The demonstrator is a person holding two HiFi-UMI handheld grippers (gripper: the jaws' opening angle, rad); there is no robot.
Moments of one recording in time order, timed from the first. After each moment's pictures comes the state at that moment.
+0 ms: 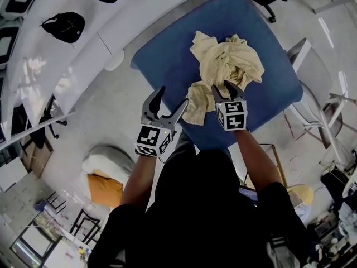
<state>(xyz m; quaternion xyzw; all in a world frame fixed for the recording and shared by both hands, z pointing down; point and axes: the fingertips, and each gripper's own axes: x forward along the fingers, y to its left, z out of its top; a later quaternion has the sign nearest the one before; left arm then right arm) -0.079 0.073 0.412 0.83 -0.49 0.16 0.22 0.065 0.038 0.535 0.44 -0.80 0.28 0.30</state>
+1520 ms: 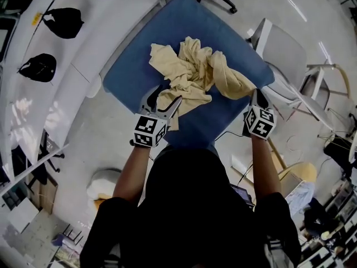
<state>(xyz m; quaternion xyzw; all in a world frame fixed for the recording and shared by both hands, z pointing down) 0.041 0.041 0.438 0.88 -0.36 0.21 0.22 0.370 0.079 0.480 0.71 -0.59 0.29 0.25</state>
